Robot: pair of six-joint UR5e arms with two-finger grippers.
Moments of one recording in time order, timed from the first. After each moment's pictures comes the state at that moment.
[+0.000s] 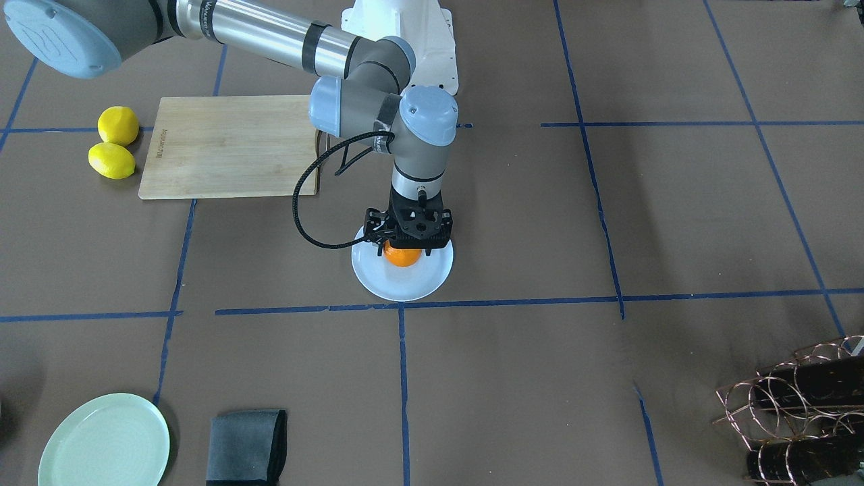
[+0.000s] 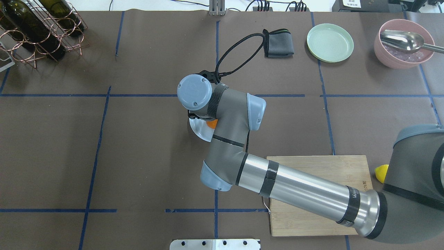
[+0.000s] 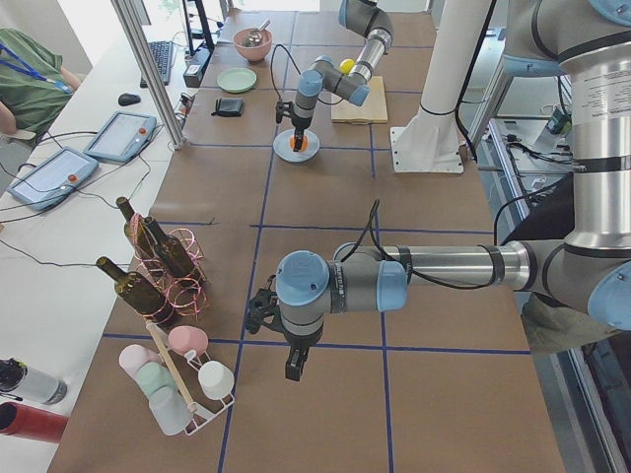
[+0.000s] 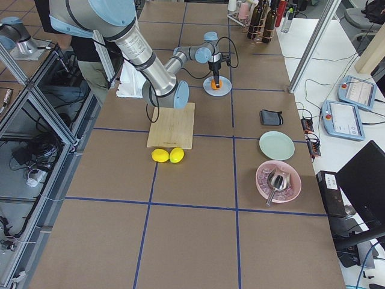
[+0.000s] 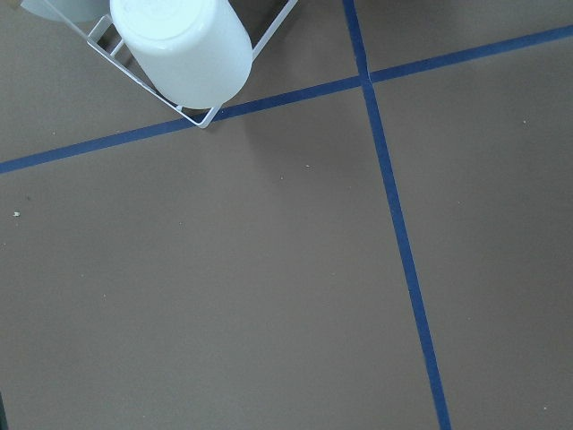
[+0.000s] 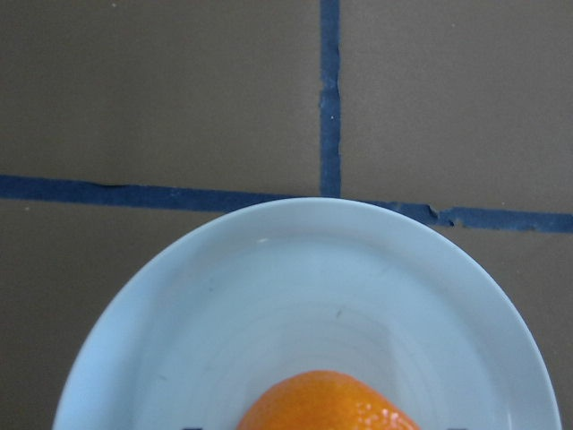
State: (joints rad) left arm -1.68 -1.41 -1.72 -1.54 -2.32 0.33; right arm 0.47 -0.59 1.22 -1.54 1.63 1.18
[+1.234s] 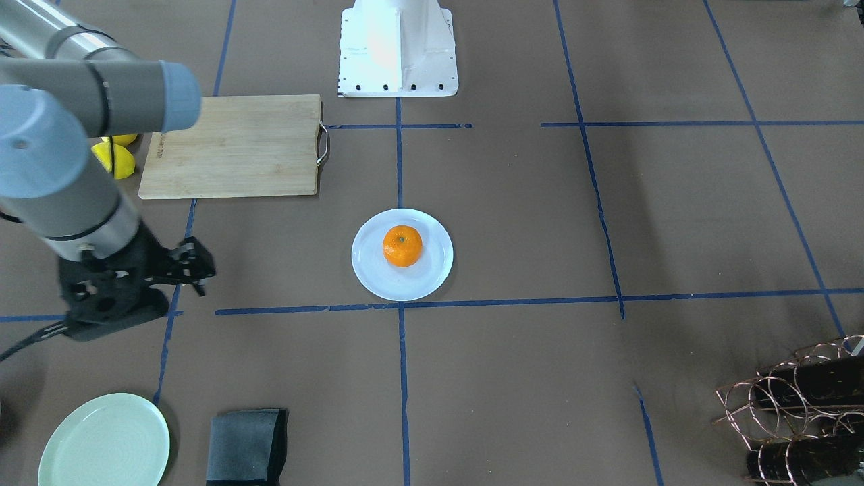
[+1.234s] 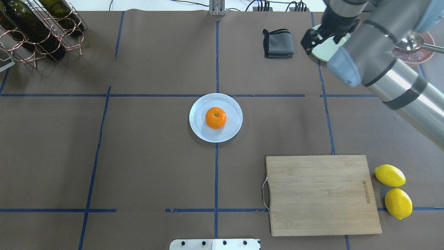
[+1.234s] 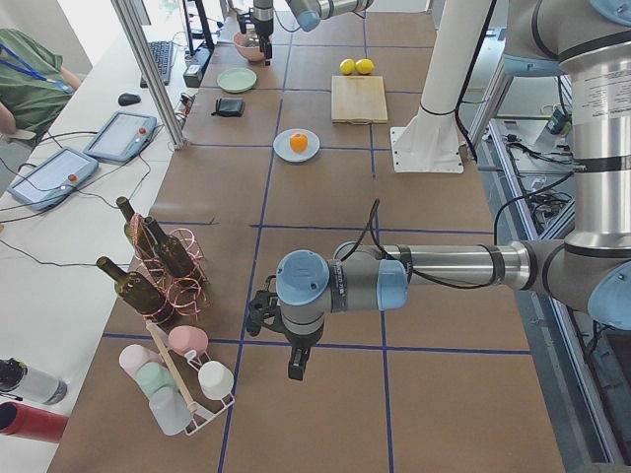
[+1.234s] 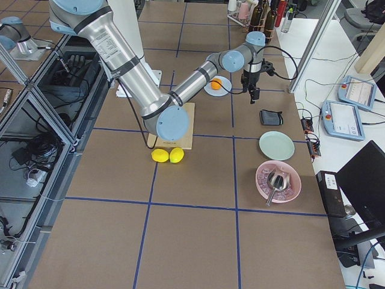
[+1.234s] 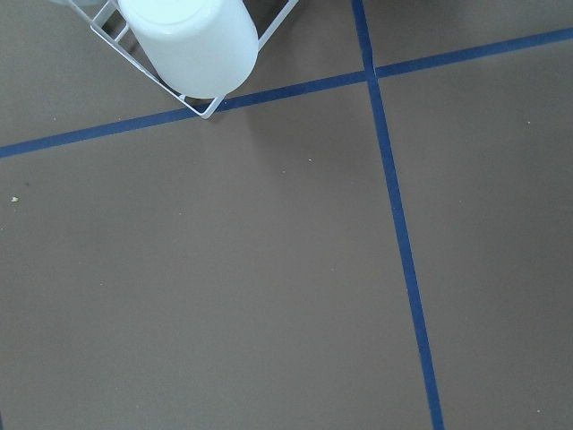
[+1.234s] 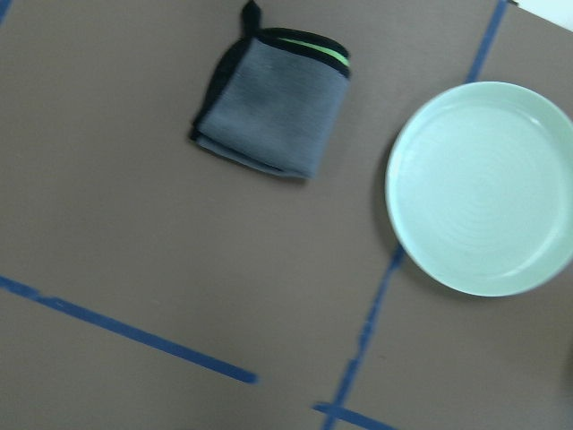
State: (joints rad) left arm -1.68 -1.41 -1.73 -1.53 -2.32 0.22; right arm 1.08 -0.97 1.62 -1.74 2.12 0.26
